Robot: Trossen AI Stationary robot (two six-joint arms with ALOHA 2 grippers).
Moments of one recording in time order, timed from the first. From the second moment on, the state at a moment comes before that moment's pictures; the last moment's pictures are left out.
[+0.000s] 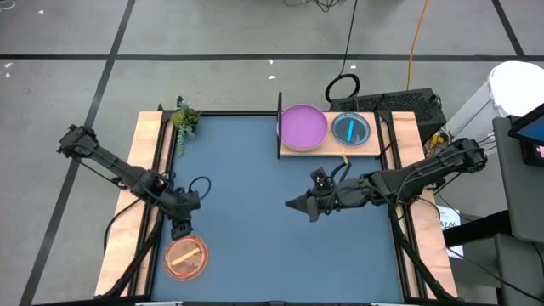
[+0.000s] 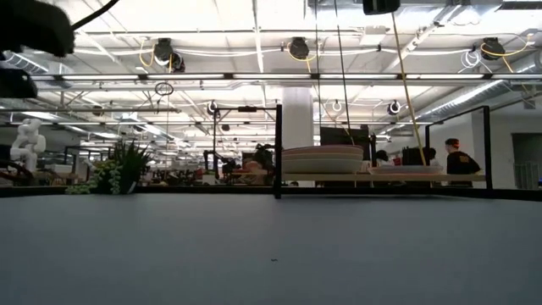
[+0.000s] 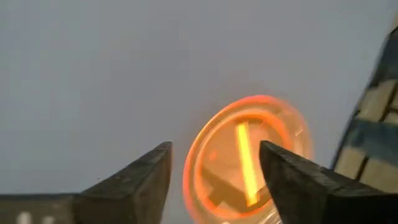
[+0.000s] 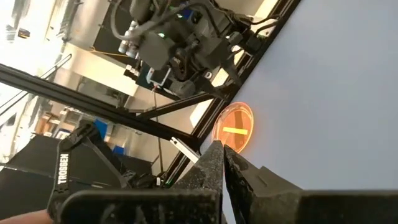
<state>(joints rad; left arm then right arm) -0.52 0.94 0.69 -0.91 0.14 -0.91 0.33 1.31 1.00 0.02 0.27 1.16</state>
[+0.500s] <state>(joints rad) -0.70 0.94 0.54 -0.87 0.05 -0.76 0.34 1.31 1.00 0.01 0.29 1.14</state>
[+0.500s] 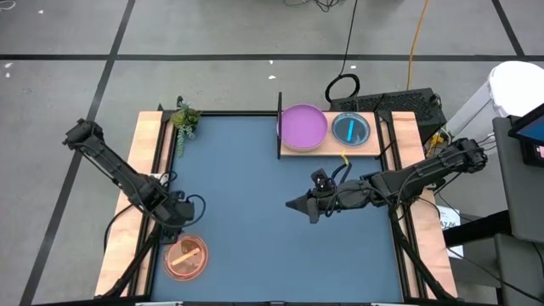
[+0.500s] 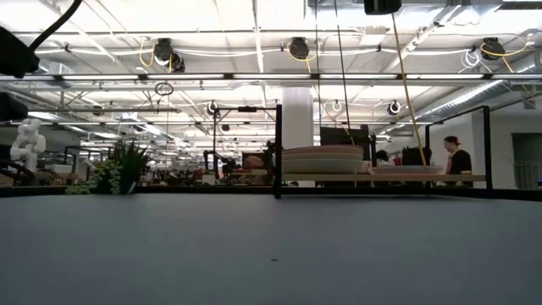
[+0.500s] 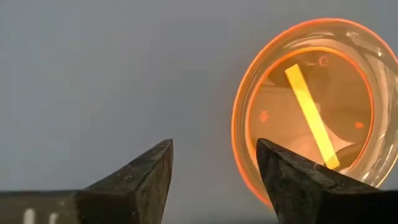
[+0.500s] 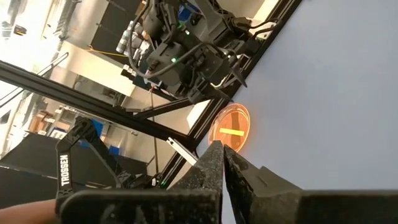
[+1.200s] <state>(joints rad) -0.82 0.94 0.38 -0.62 0.11 -1.03 0.38 1.31 1.00 0.02 0.31 1.14</state>
